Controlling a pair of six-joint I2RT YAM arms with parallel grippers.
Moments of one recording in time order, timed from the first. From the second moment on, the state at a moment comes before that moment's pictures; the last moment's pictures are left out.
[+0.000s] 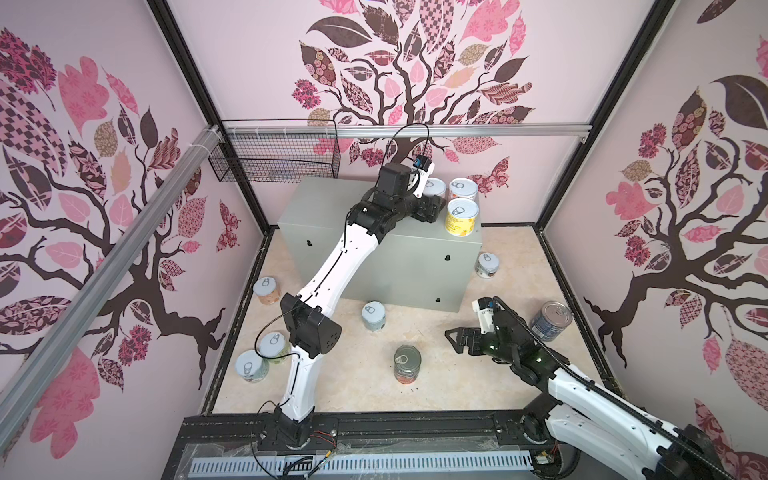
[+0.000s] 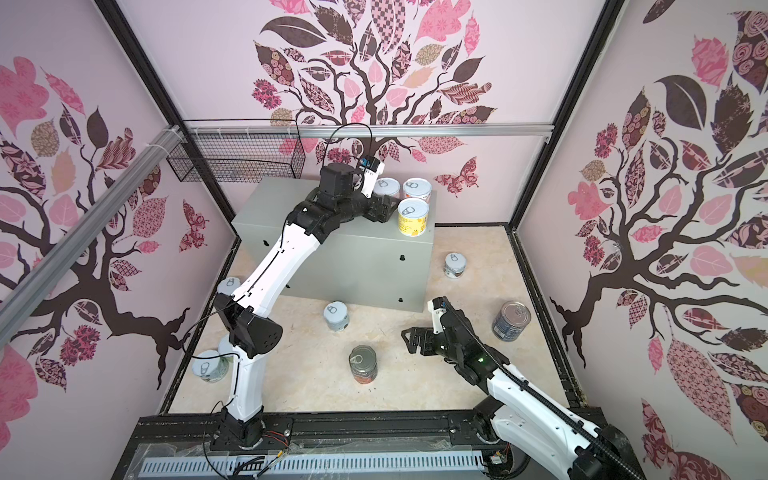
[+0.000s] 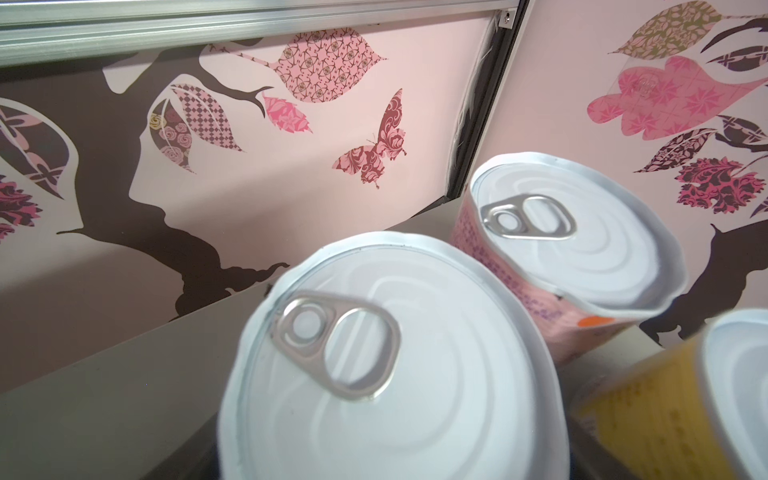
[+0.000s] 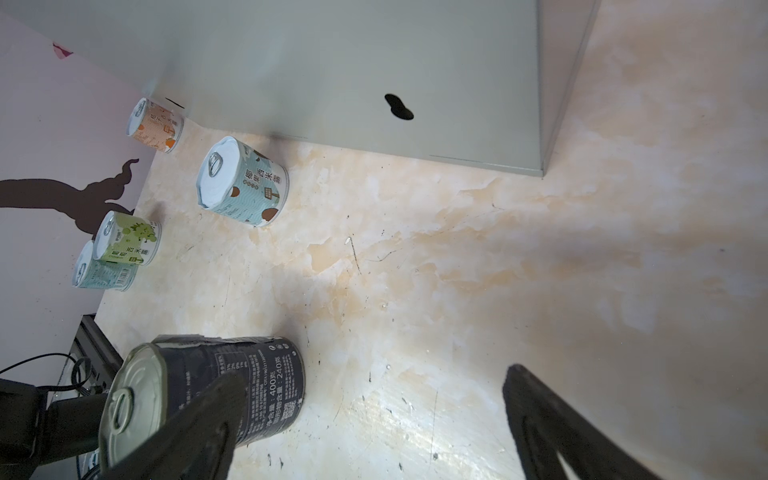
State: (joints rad) left arm -0.57 2.12 2.44 -0.66 0.16 -0.03; right arm 0.55 0.84 0.38 -0.17 -0.19 0.57
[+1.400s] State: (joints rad) left arm -0.57 1.75 2.19 -0.69 0.04 -0.07; right arm 0.55 0.66 0.51 -0.38 -0.11 0.57
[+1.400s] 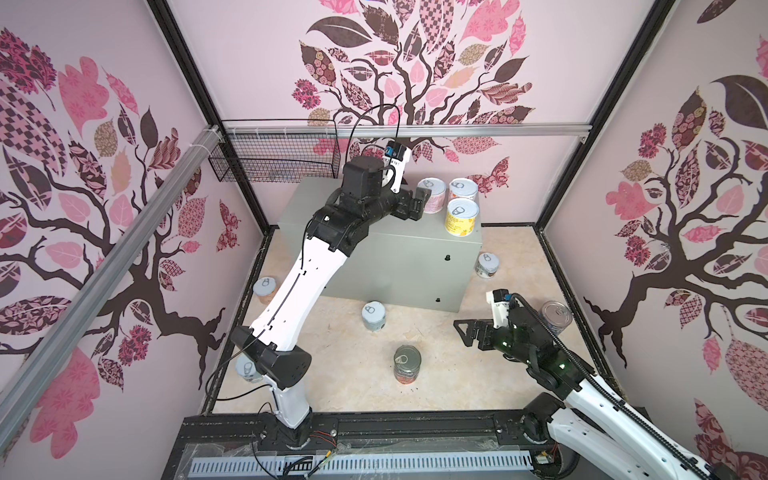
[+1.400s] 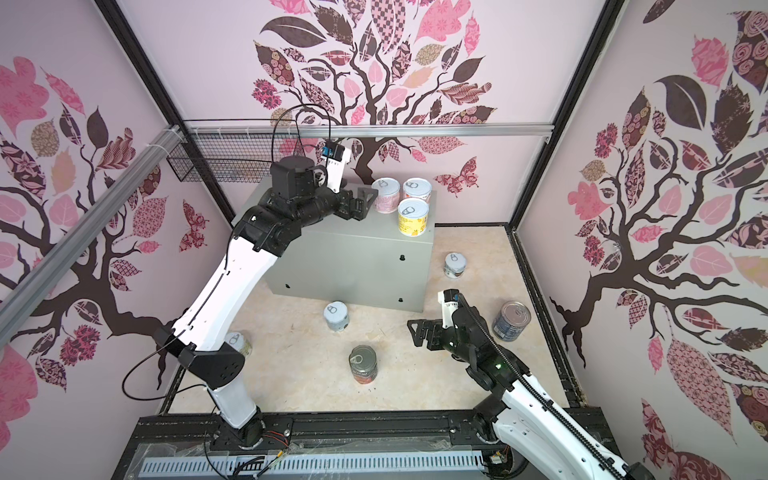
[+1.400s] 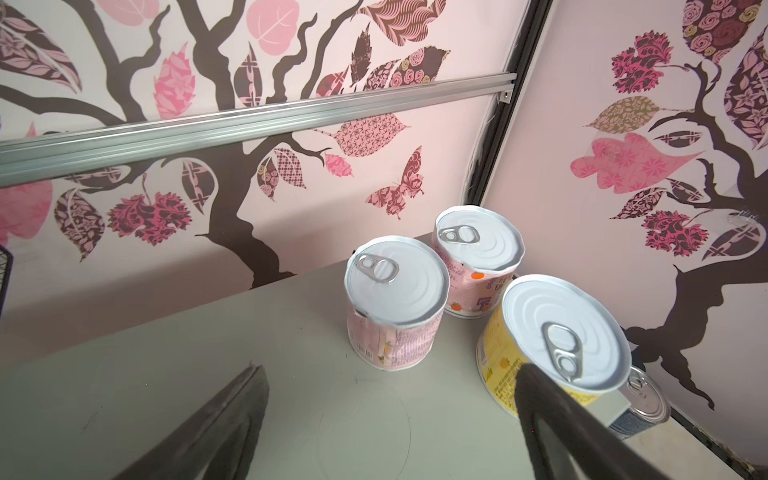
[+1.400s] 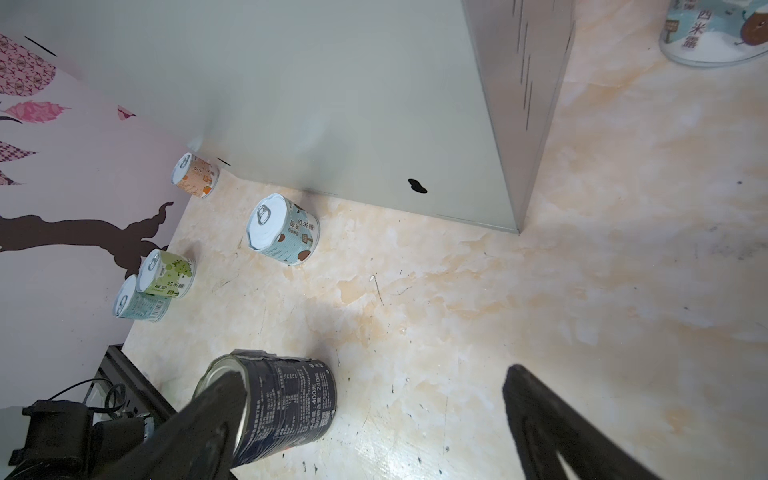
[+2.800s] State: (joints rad) left arm -0.61 1.13 0.81 -0.41 -0.14 -0.44; right arm 0.64 0.88 0.34 -0.13 -0.20 0.78
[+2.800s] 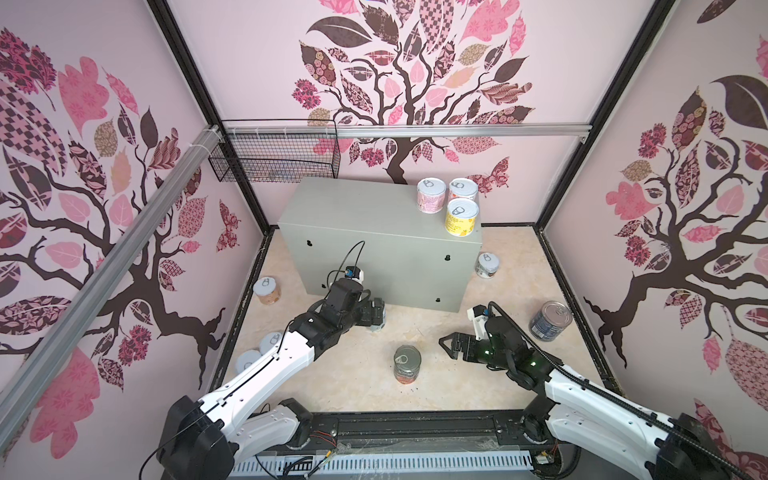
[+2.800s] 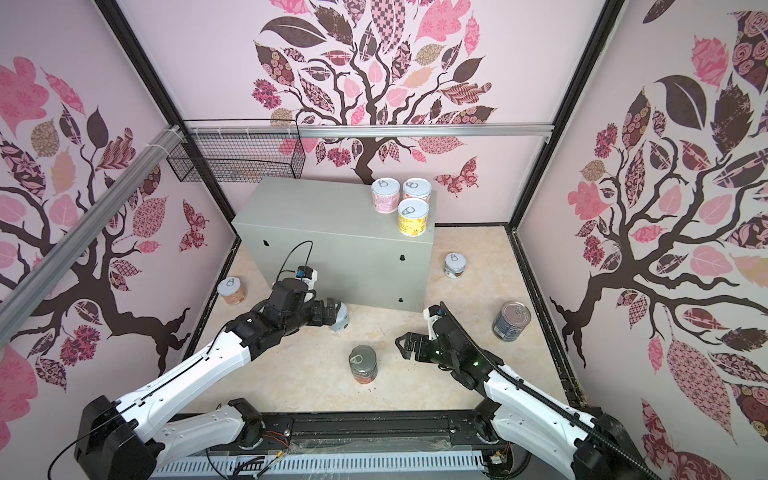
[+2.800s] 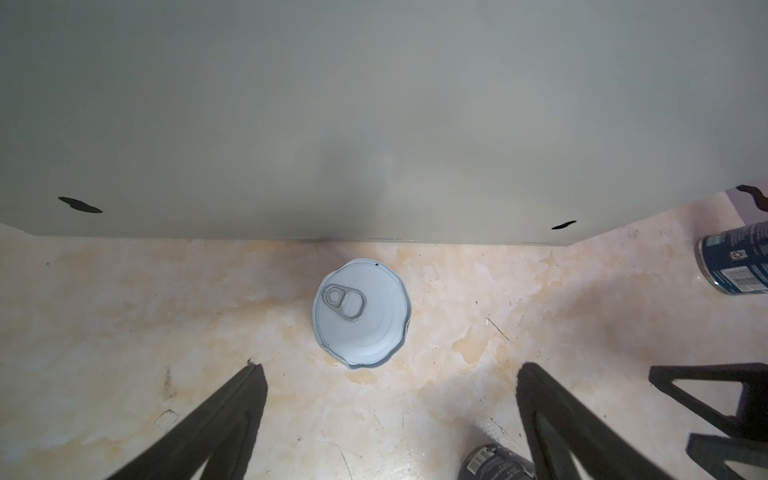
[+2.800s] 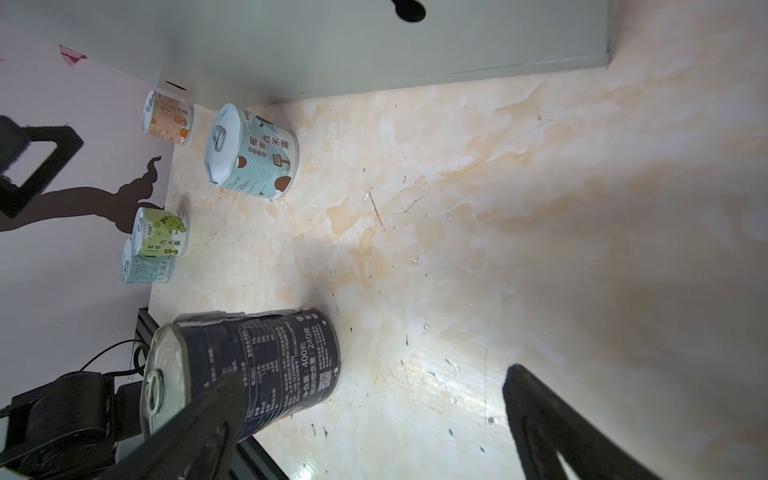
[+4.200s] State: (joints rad) left arm -0.62 1.63 0.75 -0.10 -0.21 -0.45; right arm 0.68 1.27 0.38 0.13 -0.20 0.70
